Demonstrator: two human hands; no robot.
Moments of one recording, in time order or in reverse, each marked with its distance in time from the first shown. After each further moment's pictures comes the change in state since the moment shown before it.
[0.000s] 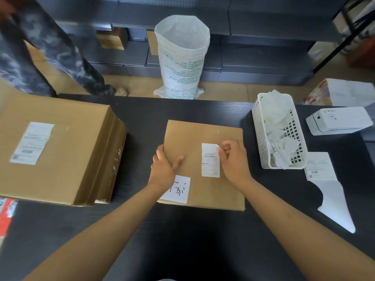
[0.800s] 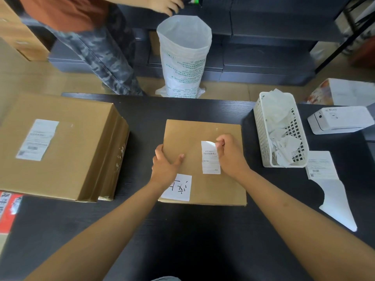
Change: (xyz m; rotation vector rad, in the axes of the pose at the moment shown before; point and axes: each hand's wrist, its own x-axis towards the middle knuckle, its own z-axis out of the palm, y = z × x) left_hand -0.004 0.001 -0.005 -0.155 -0.004 -0.089; right_hand 0.011 -0.007 0.007 -0.098 -0.130 -0.086
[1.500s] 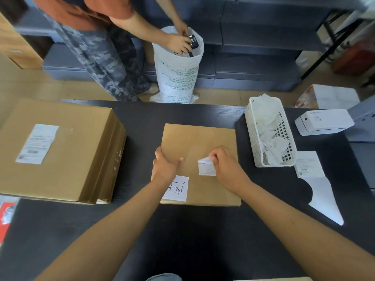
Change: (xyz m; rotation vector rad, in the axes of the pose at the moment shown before) left_hand 0.004 0.006 0.007 -0.014 0.002 -0.080; right_hand -0.046 -0.016 -0.024 -0.047 -0.101 -0.232
